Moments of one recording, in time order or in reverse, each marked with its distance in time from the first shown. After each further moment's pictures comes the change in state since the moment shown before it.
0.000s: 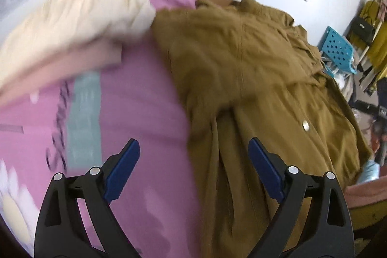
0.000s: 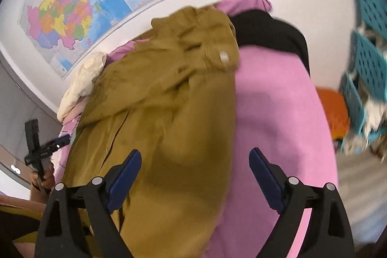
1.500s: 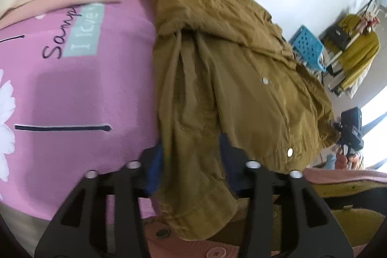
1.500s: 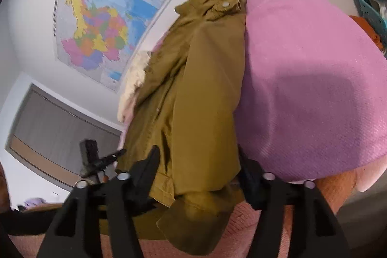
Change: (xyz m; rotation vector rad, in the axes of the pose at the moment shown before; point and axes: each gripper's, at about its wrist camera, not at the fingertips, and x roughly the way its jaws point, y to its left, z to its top) left arm -0.038 -0.004 -0.102 -0.095 0.076 -0.207; right arm -0.023 -0.005 -0.128 0.223 0.007 0.377
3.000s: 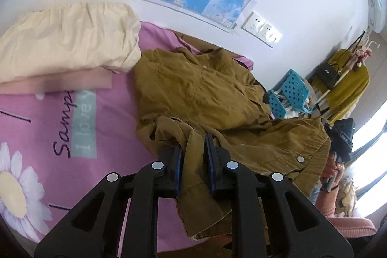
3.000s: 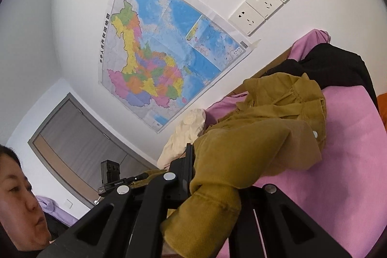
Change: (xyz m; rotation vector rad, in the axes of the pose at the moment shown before) left arm -0.072 -0.031 0.109 -0.045 -0.204 -0.023; right arm -0.025 0.082 0.155 -0.152 -0.239 0.232
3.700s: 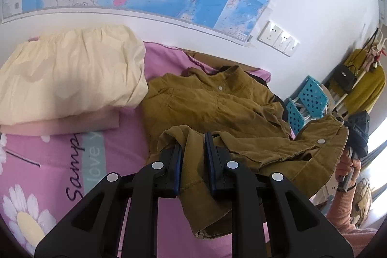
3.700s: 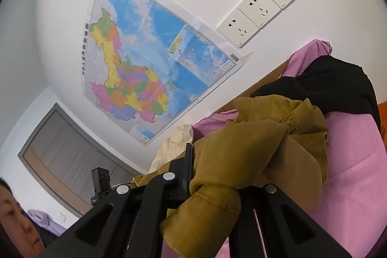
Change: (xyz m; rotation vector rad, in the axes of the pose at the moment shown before) left arm 0.036 0.002 0.069 0.037 -0.017 0.098; right arm 0.049 -0.019 0.066 0.035 -0.017 -0.074
